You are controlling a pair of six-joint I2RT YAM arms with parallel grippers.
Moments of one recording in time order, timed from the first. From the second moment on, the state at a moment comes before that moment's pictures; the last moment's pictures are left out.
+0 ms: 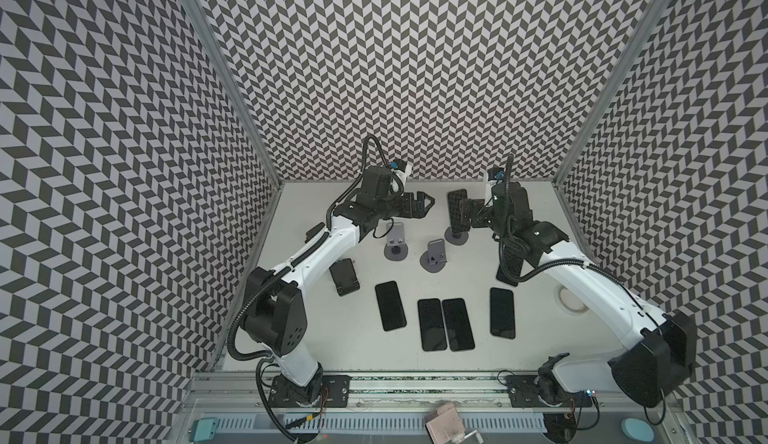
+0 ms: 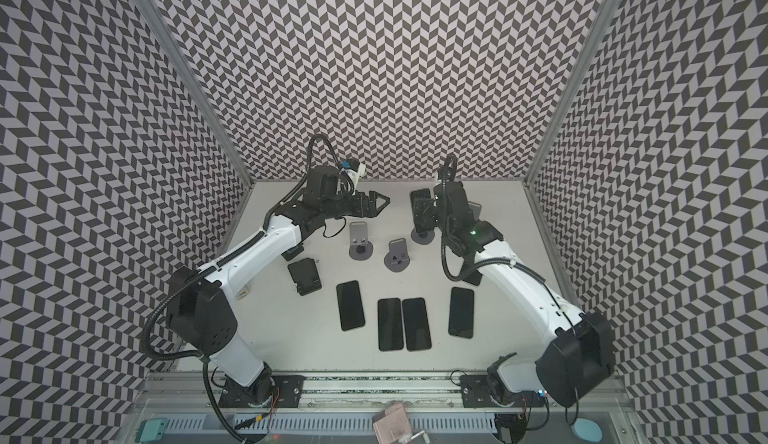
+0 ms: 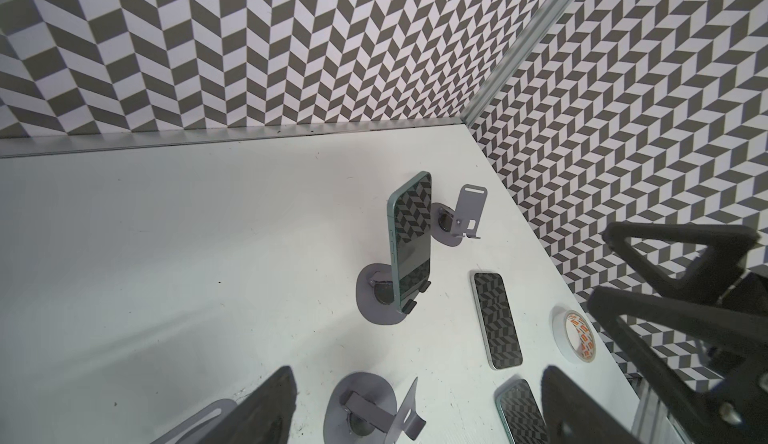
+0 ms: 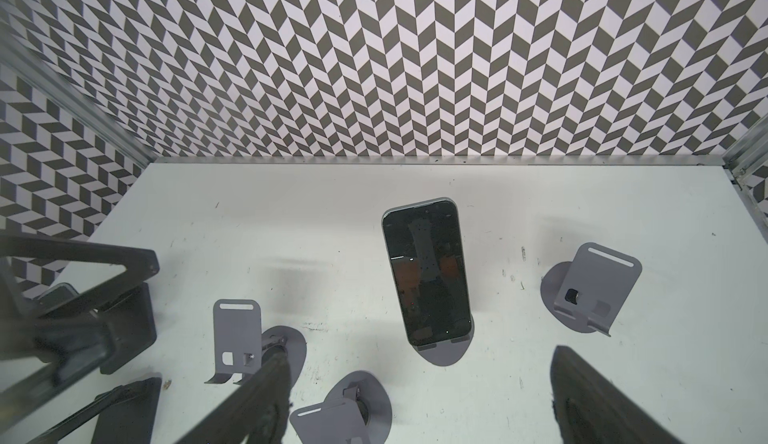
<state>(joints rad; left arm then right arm) -0.51 1.68 1.47 -0.27 0.38 -0.37 0.48 1.38 1.24 -0.37 0.25 0.29</state>
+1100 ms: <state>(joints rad) -0.53 1.79 1.62 -0.48 0.52 -0.18 0.40 1.69 1.44 -0.38 0.16 0.41</state>
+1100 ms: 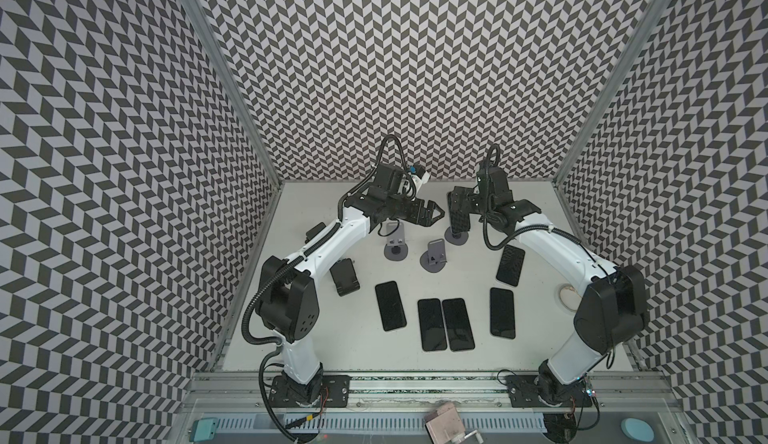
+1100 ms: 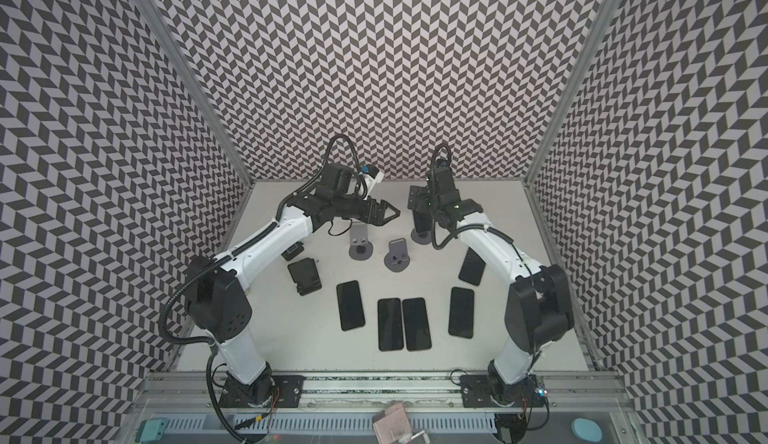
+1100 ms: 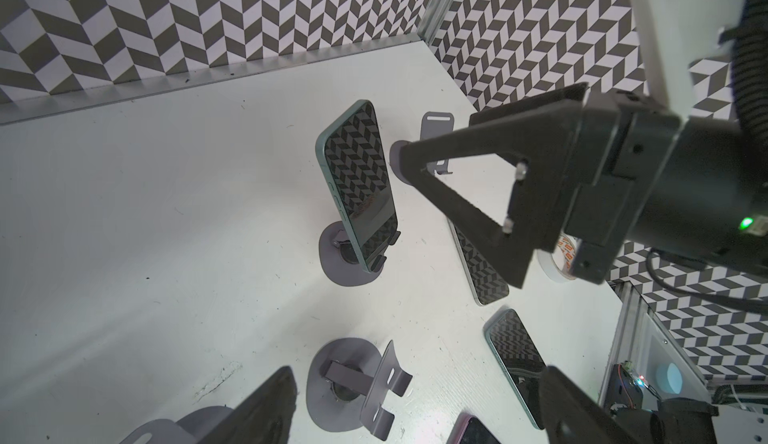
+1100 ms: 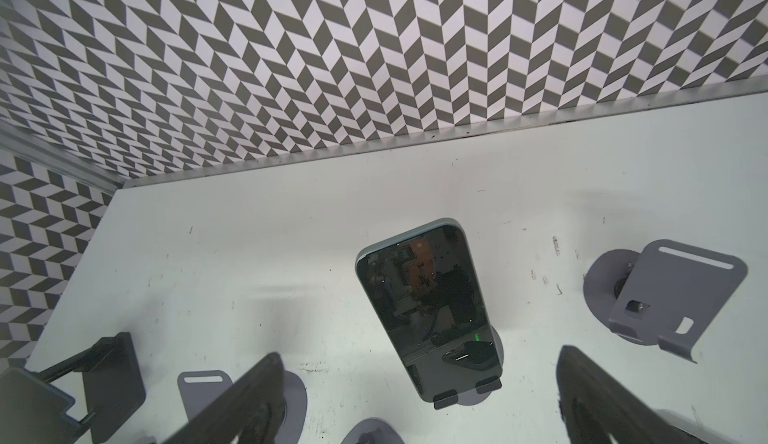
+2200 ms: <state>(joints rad) -0.53 1.80 1.62 -0.51 0.54 -0.12 0.32 1.92 1.57 -0.36 0.00 0.30</state>
